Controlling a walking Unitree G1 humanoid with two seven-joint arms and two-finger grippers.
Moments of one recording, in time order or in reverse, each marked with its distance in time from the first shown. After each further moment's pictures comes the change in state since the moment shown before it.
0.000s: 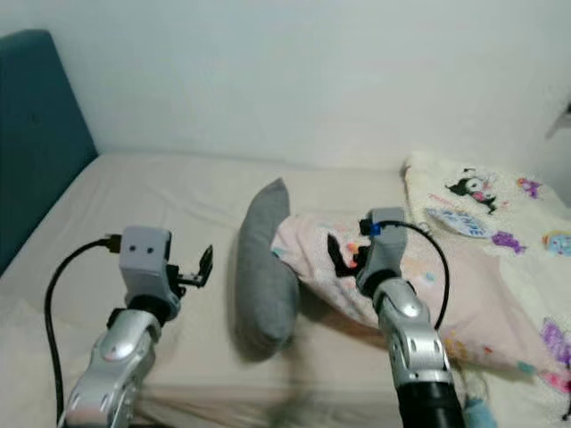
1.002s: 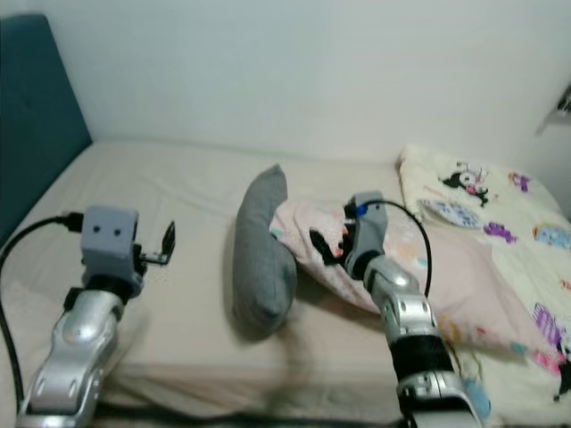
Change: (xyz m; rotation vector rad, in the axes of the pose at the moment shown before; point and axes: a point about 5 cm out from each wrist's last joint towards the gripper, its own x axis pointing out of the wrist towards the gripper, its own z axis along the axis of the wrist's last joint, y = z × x) left arm 0.004 0.049 0.032 0.201 -0.133 0.132; right arm 0.037 0.000 0.005 0.028 0.085 0.132
